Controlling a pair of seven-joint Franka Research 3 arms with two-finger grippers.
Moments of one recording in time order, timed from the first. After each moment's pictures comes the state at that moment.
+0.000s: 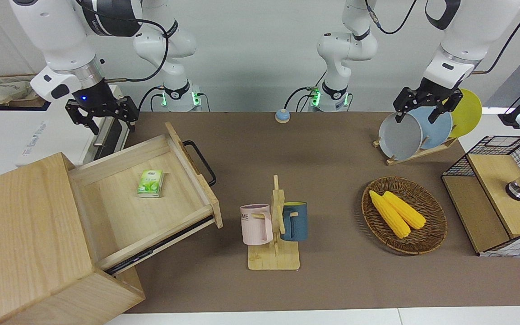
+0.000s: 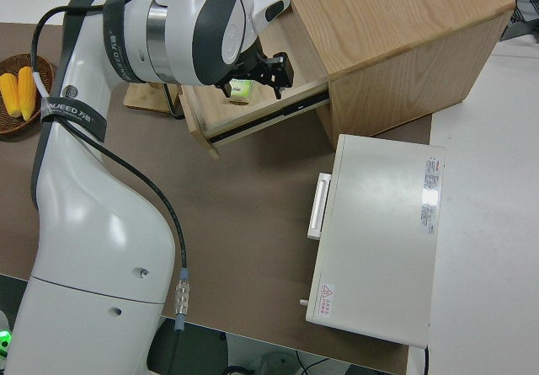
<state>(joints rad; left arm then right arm) -0.15 0.04 0.15 -1.49 -0.02 1.55 0.05 0.10 0.10 -0.13 -1.47 0.02 1.59 -0.08</state>
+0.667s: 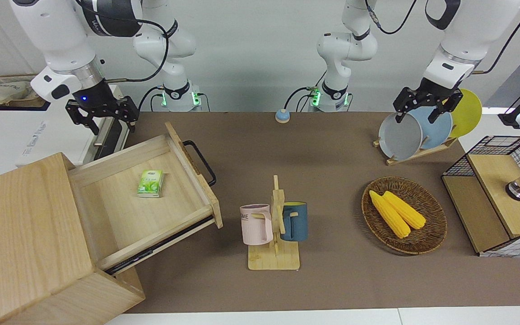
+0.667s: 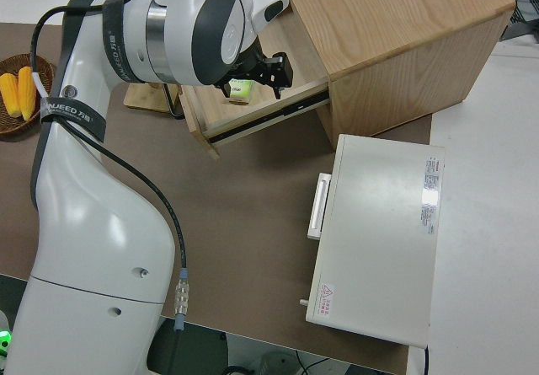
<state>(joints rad) -0.15 0.04 0.15 -1.49 -0.02 1.55 0.05 0.10 0.10 -0.13 -1.47 0.02 1.59 -0.08</state>
